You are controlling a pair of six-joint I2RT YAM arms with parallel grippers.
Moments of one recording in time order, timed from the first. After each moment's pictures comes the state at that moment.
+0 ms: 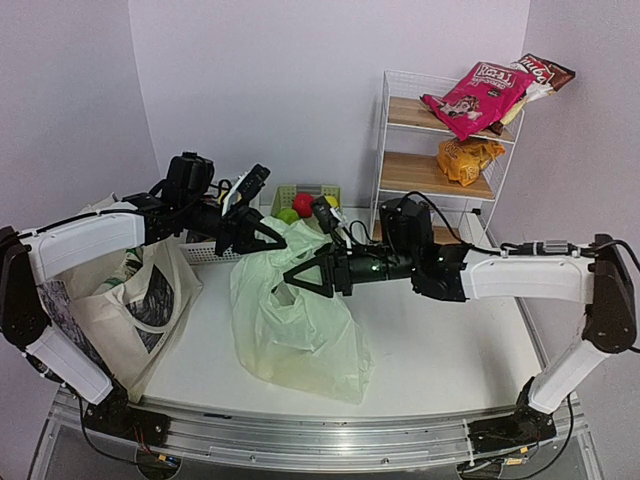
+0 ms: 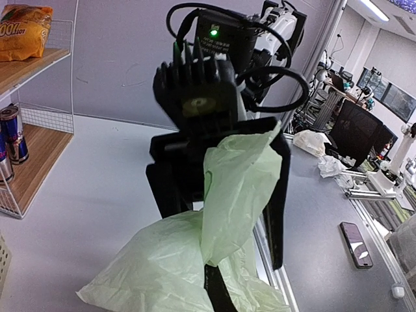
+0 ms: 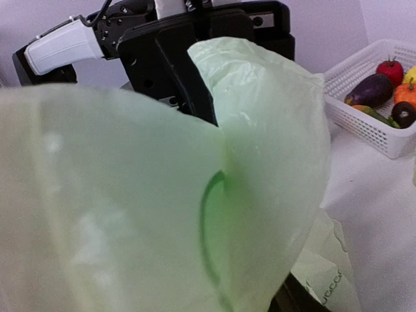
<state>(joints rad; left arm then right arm) -0.58 1.49 1.21 -0.16 1.21 0.16 0.94 1.60 1.11 0.26 -0.58 0.36</state>
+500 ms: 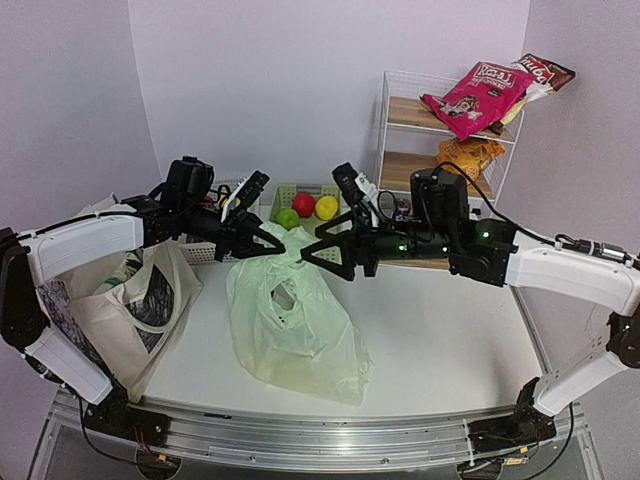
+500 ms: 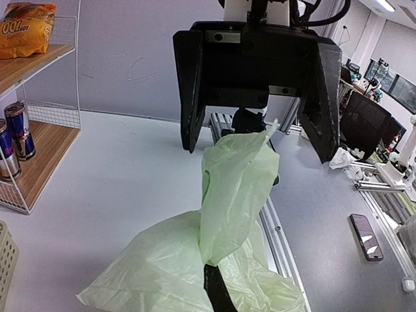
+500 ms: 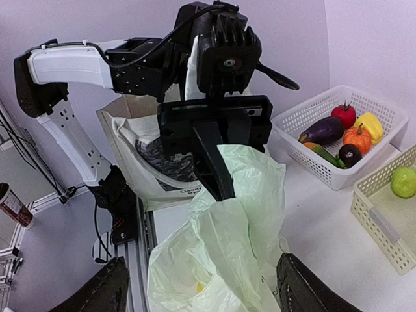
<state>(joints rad) -0.58 1.48 1.19 -0.19 1.17 0.24 0.95 1.41 1.20 -0.03 -0.40 0.16</state>
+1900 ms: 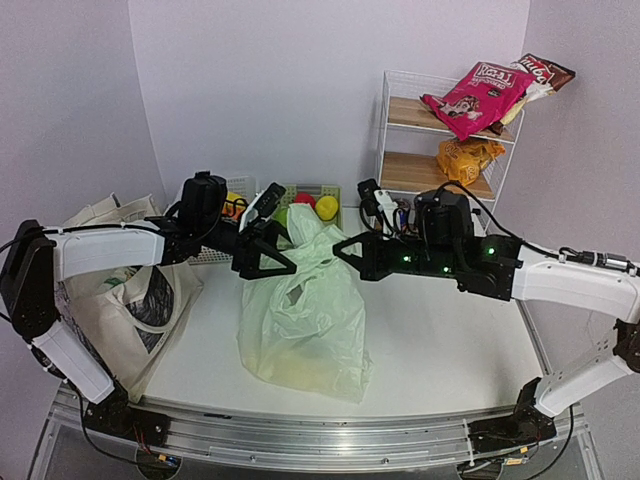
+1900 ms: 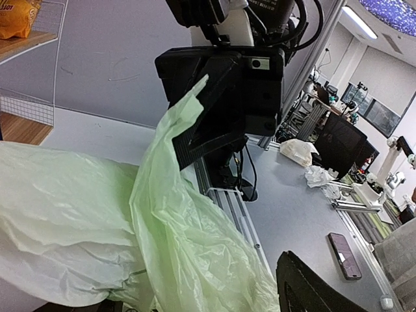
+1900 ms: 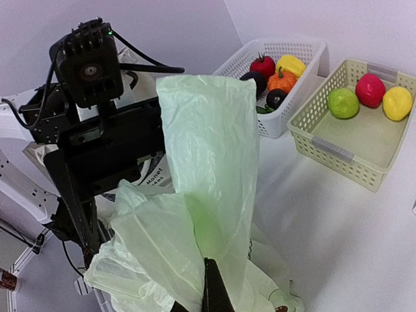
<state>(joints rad) -0.63 1.56 1.08 0.16 1.21 -0.05 0.95 1.36 1.09 -0.06 -0.11 0.40</state>
